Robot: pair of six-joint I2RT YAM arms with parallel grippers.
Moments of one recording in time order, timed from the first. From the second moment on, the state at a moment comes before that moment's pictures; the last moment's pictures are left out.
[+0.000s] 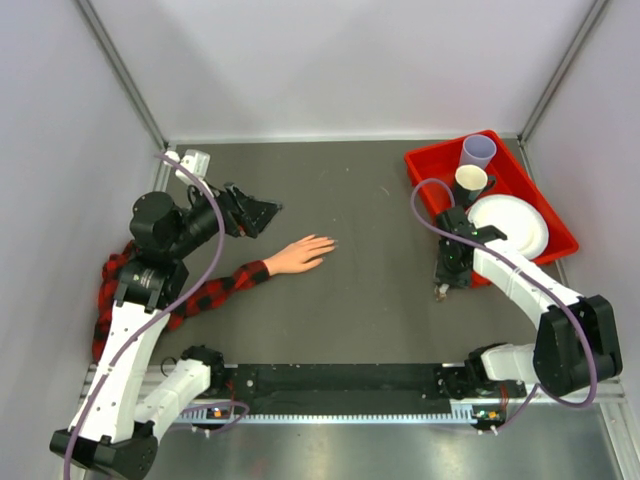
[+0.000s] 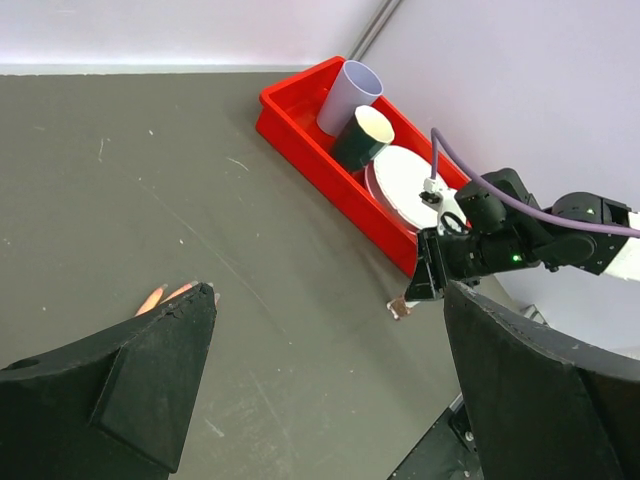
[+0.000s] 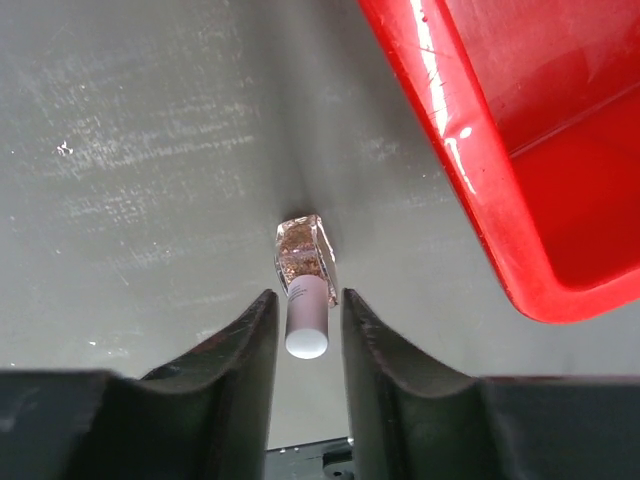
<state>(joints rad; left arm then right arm) -0.22 0.83 1.07 -0.30 0.50 -0.49 0.31 1.29 0.84 -0.83 0.20 0.53</state>
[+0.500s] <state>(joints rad) -0.24 0.85 0.96 -0.23 0.70 -0.50 0.43 1.29 0.87 -0.84 0.17 0.50</state>
